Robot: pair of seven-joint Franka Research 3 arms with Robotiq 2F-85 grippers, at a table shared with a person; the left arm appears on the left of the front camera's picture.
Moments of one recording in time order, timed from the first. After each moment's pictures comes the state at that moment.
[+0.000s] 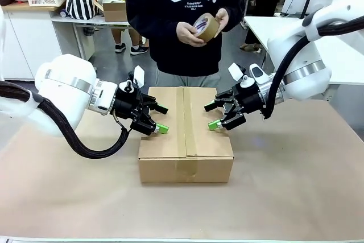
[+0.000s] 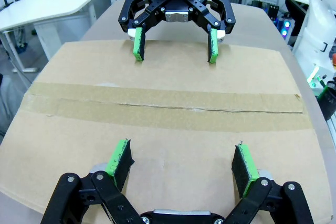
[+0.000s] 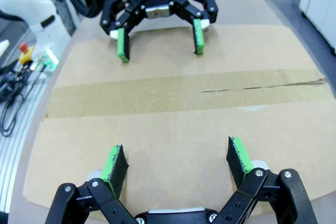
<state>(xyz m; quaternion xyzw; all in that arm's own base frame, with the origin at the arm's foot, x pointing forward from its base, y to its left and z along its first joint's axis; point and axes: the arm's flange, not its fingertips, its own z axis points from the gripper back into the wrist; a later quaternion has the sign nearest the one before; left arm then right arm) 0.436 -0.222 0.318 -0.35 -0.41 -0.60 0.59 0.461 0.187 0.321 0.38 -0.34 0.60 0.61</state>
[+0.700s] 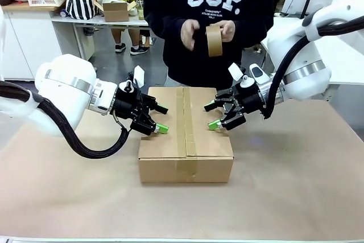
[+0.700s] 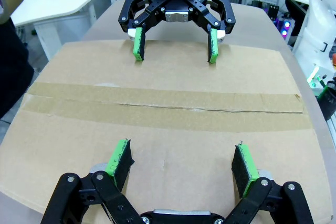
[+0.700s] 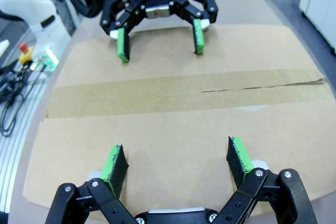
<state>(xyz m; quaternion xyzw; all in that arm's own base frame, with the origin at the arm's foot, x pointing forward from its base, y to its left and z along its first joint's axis) 0.436 -0.222 0.318 -0.35 -0.41 -0.60 0.59 0.461 0.187 0.321 0.38 -0.34 0.60 0.61</state>
